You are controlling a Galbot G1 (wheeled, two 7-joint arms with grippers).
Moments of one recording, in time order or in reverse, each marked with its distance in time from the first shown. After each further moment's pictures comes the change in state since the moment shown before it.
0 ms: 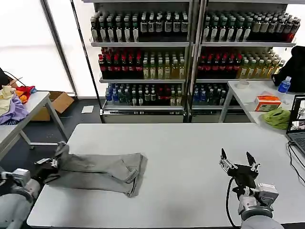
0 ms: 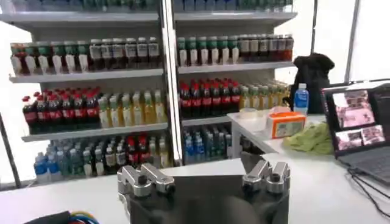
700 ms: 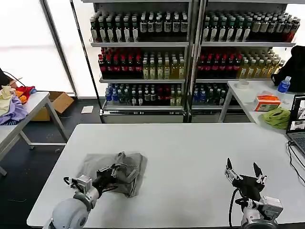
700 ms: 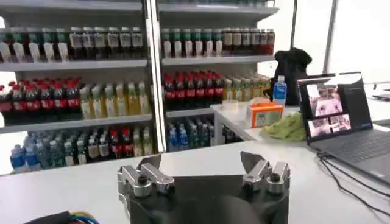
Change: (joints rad) left arm -0.139 -0.113 0.450 -0.109 0.003 0.058 -0.121; right arm -0.113 0.058 0.020 0.026 -0.068 0.034 -0.004
